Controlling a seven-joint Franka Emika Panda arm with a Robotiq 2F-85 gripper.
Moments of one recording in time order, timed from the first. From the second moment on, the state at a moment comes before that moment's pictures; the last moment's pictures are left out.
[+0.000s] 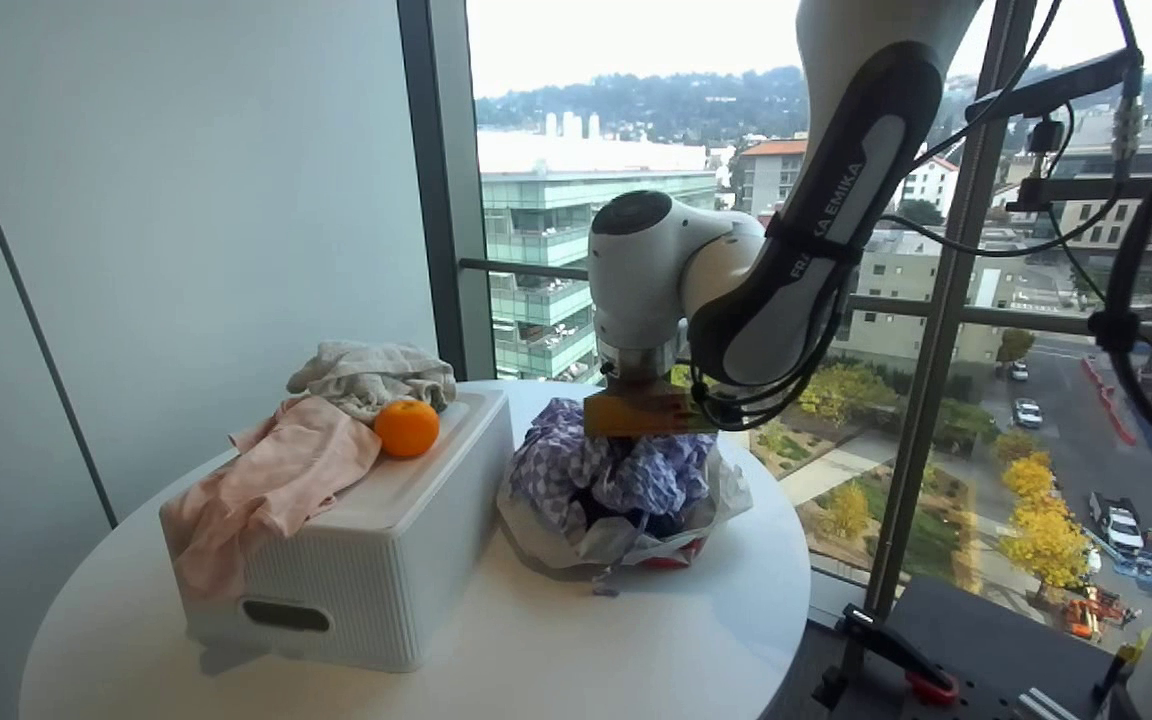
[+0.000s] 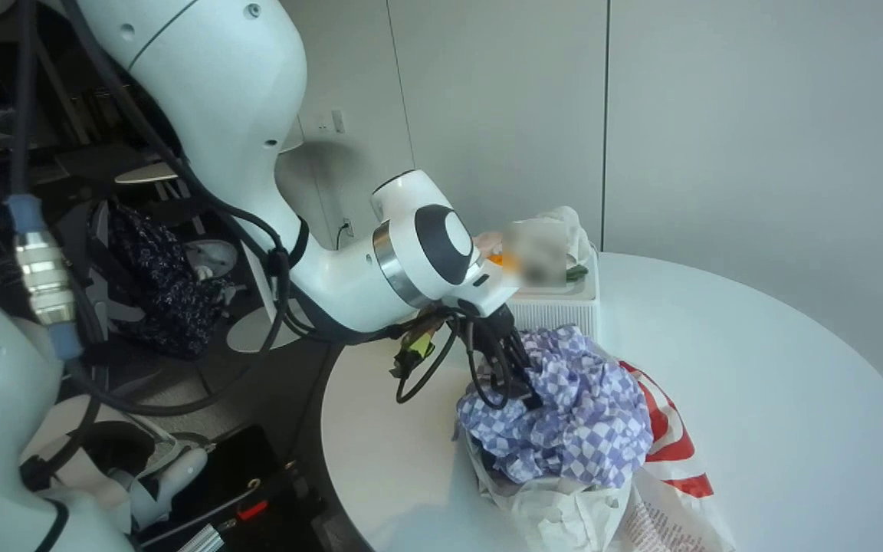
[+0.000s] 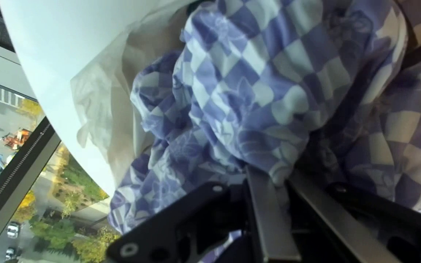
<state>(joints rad) -0.21 0.13 0.09 -2.48 -1.07 2.75 1.64</state>
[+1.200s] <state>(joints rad) -0.13 0.39 0.02 -2.26 -0.72 2.68 1.40</state>
